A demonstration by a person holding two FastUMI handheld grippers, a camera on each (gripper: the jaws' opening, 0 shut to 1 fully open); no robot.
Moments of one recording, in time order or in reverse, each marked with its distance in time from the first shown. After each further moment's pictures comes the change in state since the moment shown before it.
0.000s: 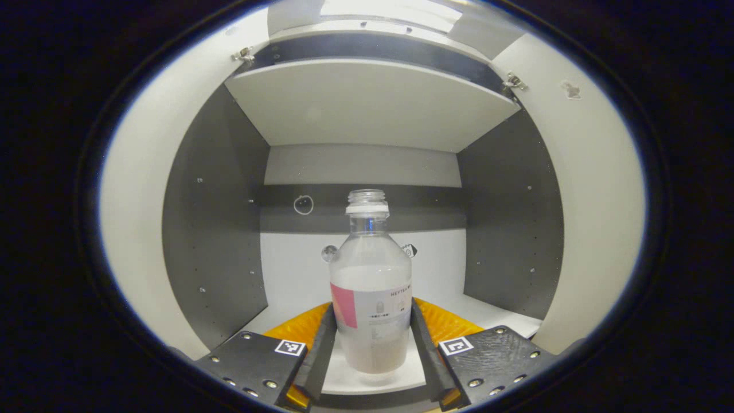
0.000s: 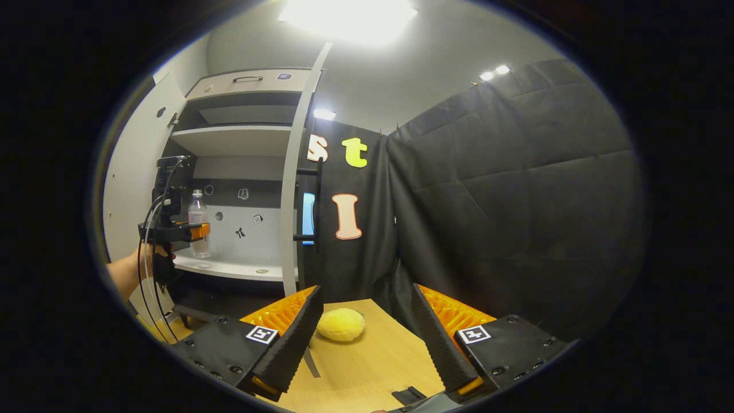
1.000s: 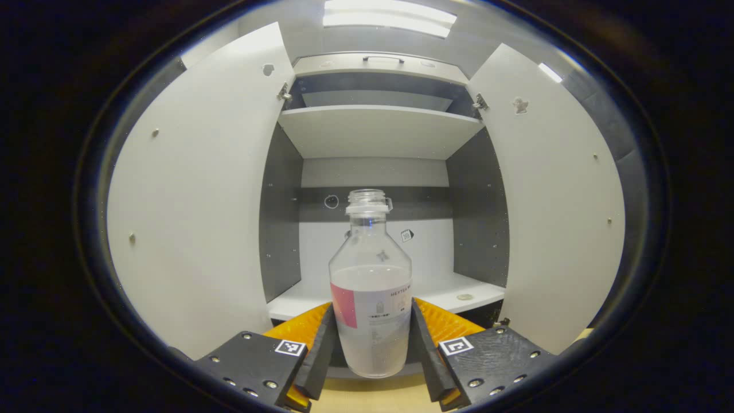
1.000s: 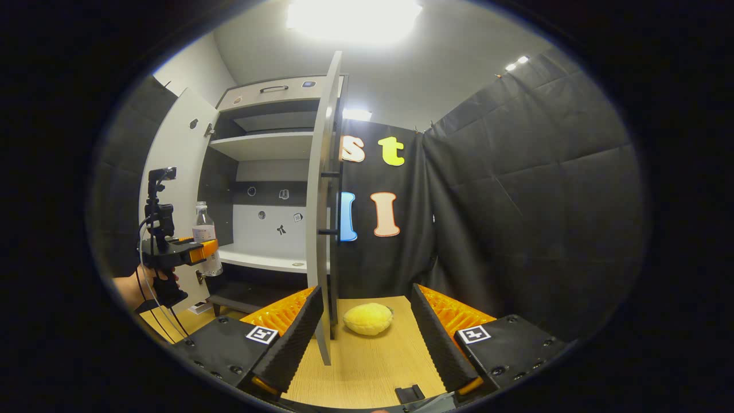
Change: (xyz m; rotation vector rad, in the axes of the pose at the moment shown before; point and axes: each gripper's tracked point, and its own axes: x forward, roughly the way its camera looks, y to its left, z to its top) left arm -0.173 -0.004 -0.026 0.004 0.016 0.065; right arm -0.026 -0.004 -0.002 -0.005 0.011 0.249
